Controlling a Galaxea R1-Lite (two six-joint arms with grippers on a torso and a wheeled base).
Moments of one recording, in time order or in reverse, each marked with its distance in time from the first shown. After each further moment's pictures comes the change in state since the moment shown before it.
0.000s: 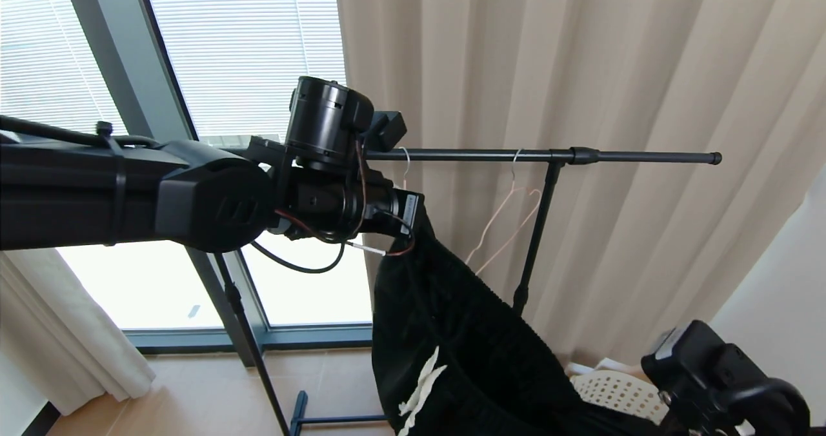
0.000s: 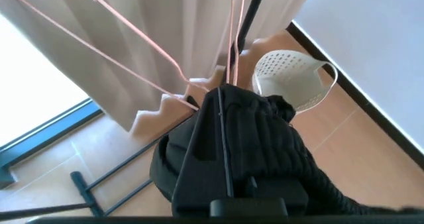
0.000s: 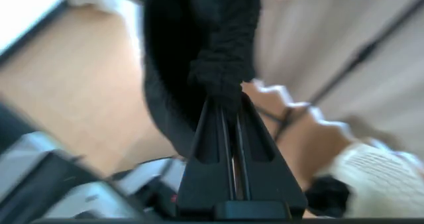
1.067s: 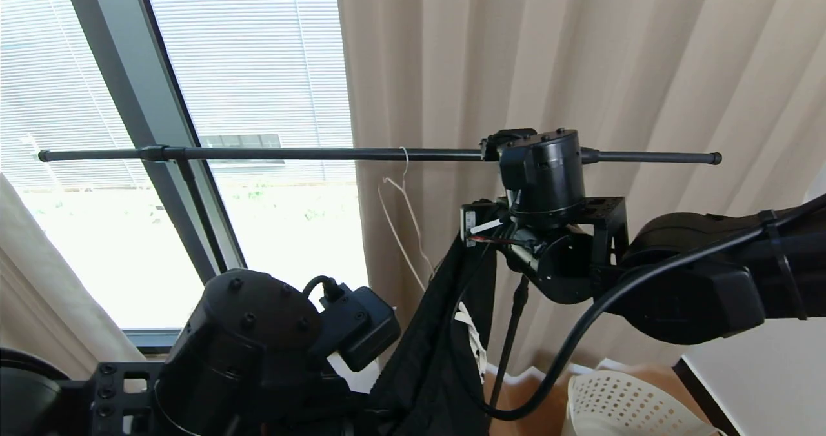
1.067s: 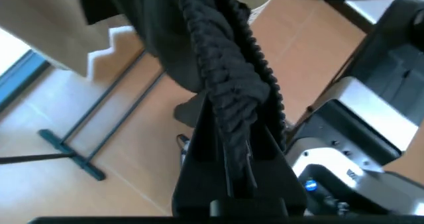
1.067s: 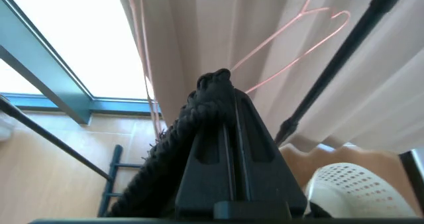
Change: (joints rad) left arm -0.343 -0.372 0.723 -0.146 0.034 -0.064; right arm -0.367 0.593 -0.789 0.036 -0.153 -0.031
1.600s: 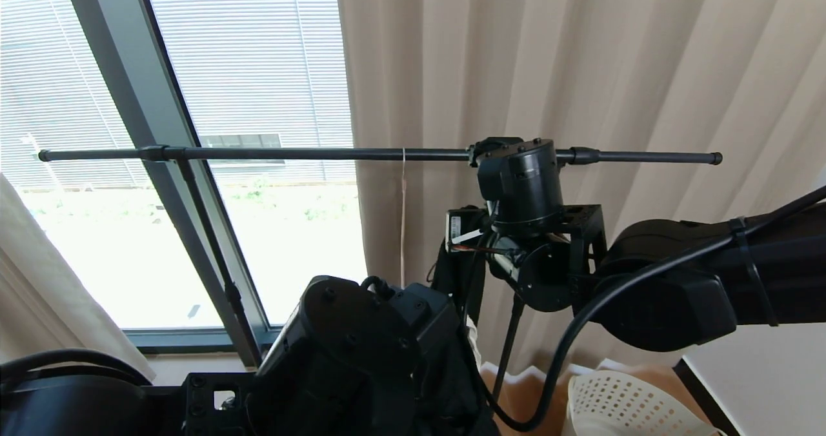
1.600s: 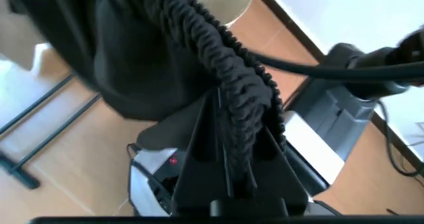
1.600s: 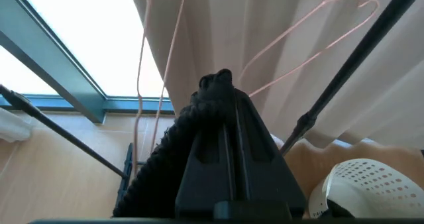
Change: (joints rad) left arm -0.111 0.105 -0.111 -0.027 0.053 -0.239; right arm 0.025 0.020 -0.008 0.003 0.000 0.055
